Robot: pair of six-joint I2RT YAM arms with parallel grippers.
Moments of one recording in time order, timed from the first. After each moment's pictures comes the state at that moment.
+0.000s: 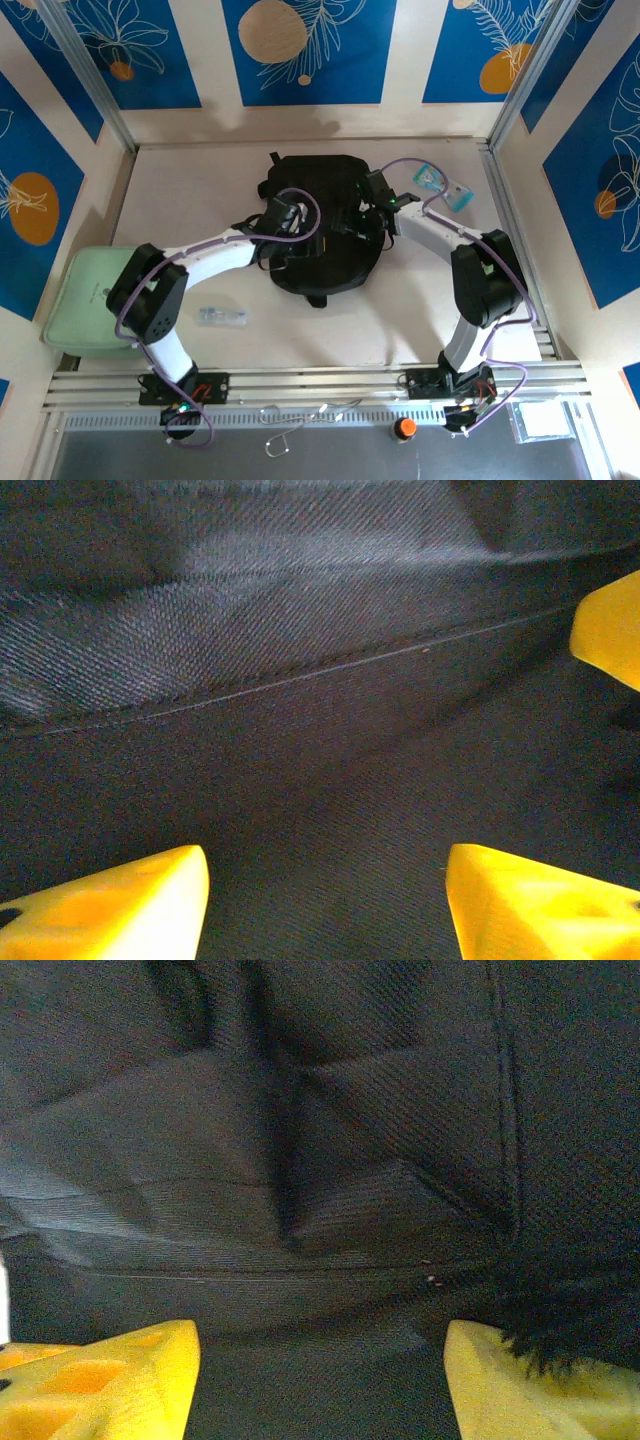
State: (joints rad) left arm -0.65 1.73 1.07 -0.25 0.13 -0.59; right arm 0.46 1.76 1.22 -0.53 -0.16 0.69
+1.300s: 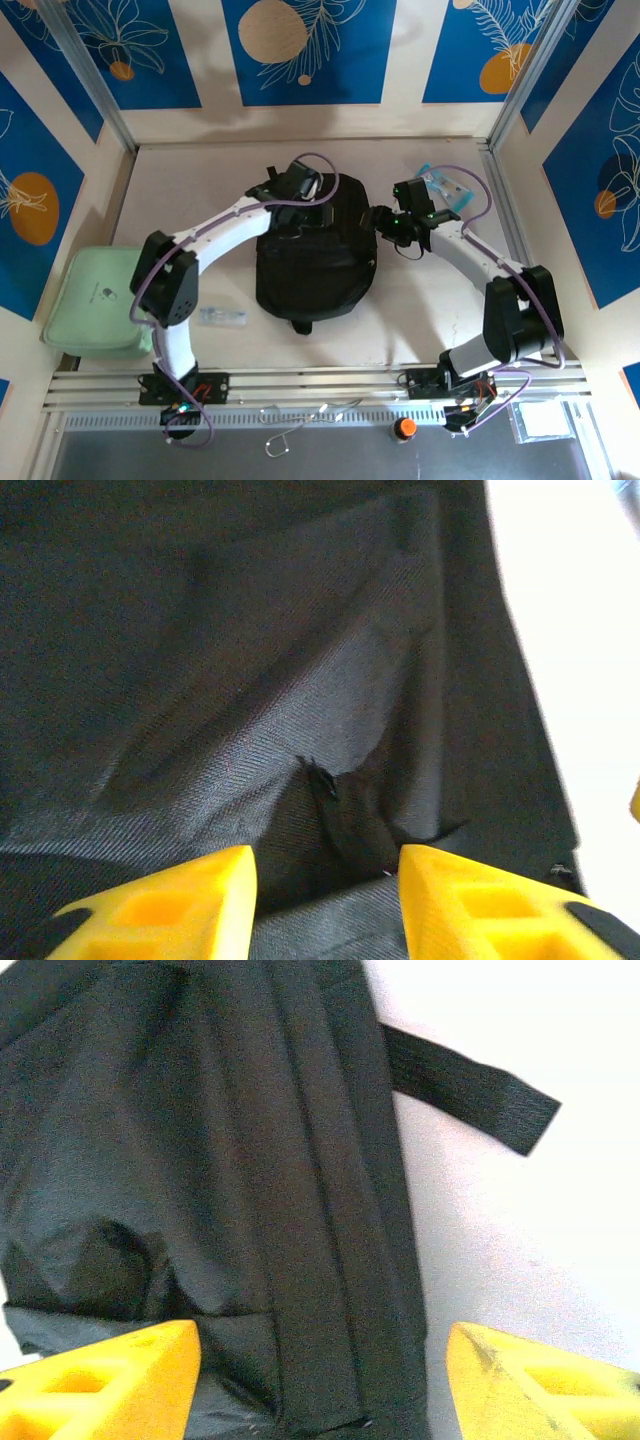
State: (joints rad) left arm -0.68 1.89 1.54 -0.58 0.02 -0.52; right arm 0.31 1.49 0.99 -0.43 -0.19 0.67
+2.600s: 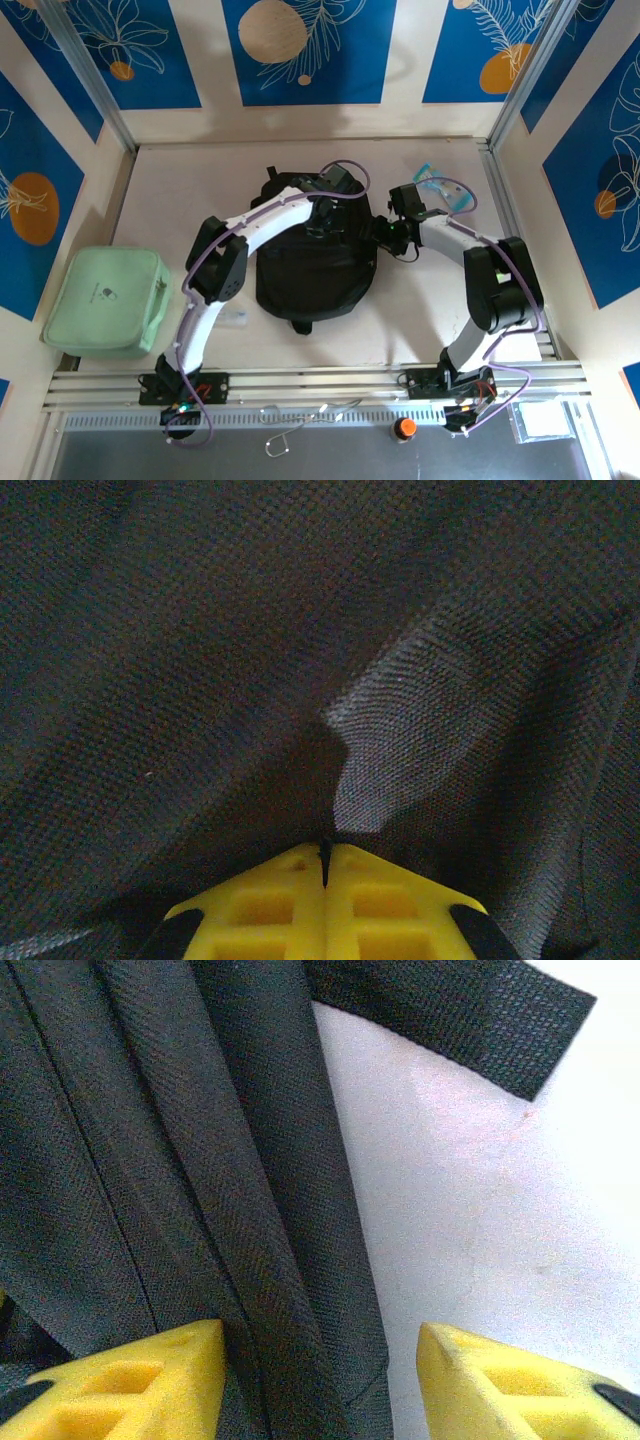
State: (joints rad) left arm -0.75 2.23 1.95 -0.90 -0.13 -0.54; right arm 0.28 1.67 0.99 -0.39 -0.28 0.67
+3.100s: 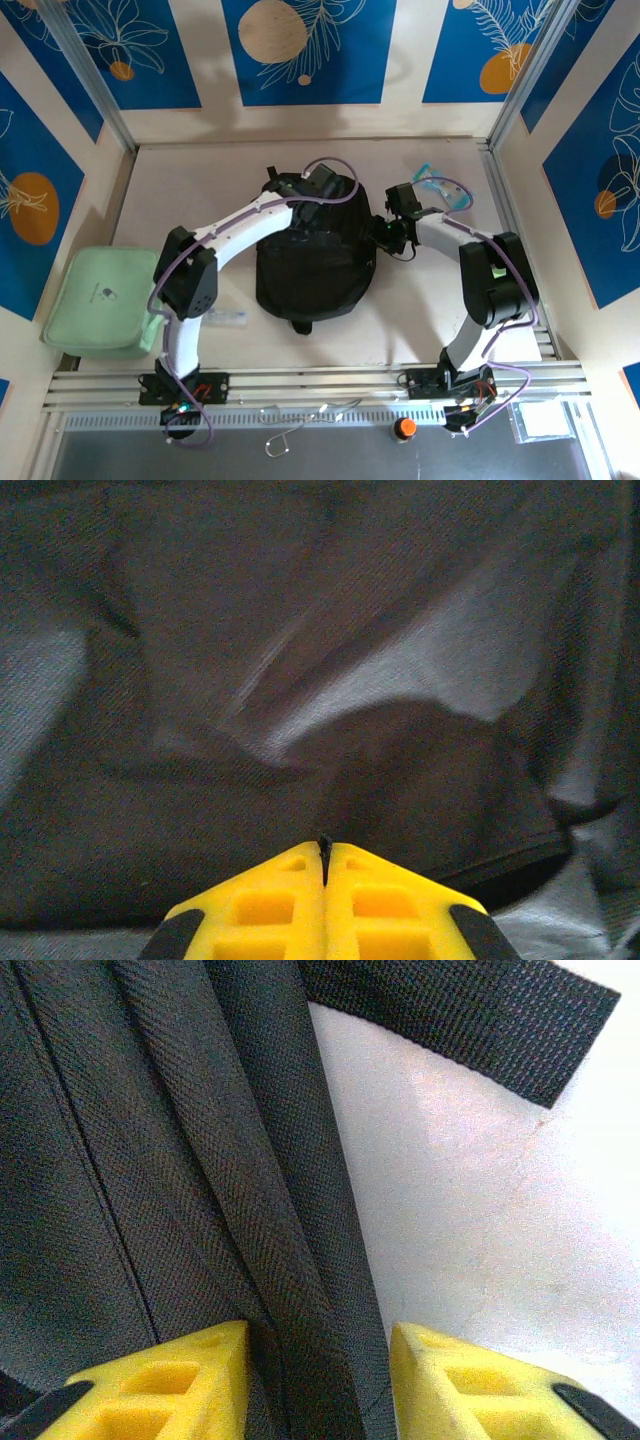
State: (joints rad) left arm -0.74 1.96 1.68 -0.86 -0.28 -0.52; right arm 0.29 1.71 1.01 -0.40 -0.26 0.69
